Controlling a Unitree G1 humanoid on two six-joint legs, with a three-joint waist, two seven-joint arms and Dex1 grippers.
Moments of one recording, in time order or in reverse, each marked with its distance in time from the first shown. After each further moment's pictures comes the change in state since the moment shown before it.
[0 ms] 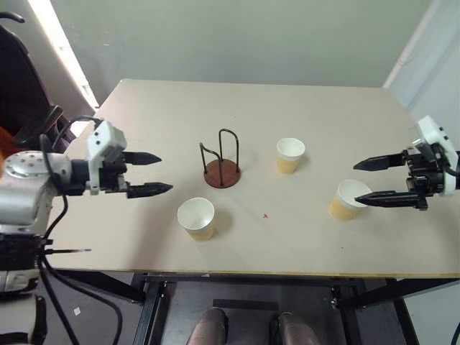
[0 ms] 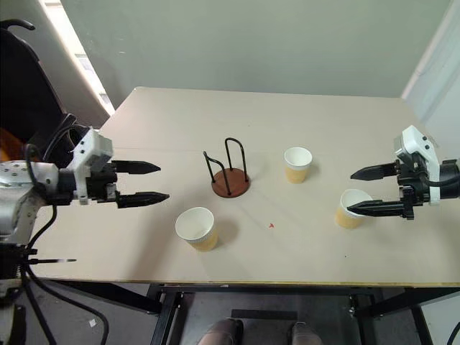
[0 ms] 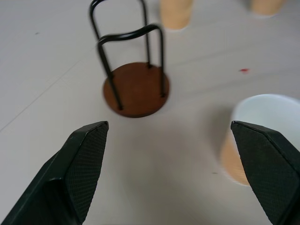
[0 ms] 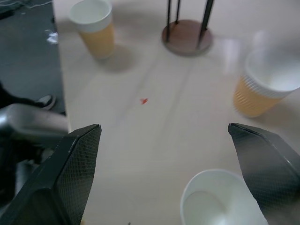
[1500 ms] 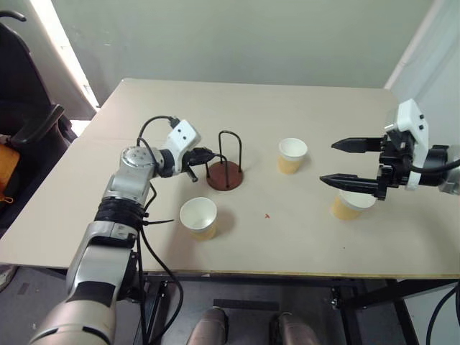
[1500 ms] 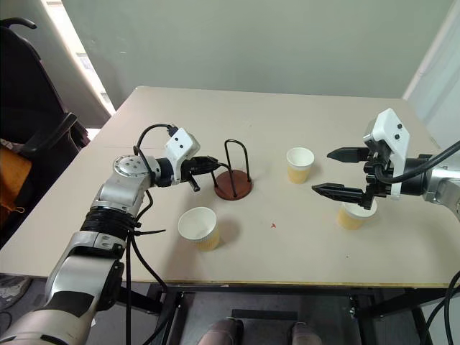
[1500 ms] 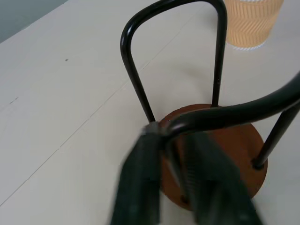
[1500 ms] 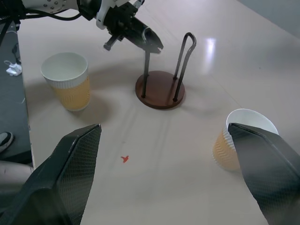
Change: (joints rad) left arm -0.324 -0.437 -0.149 0.445 0.285 -0.289 0.260; right arm 0.035 0.109 -0.079 -0.317 0.163 0.208 -0.398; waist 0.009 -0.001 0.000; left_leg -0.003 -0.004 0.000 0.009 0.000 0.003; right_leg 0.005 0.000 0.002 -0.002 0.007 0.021
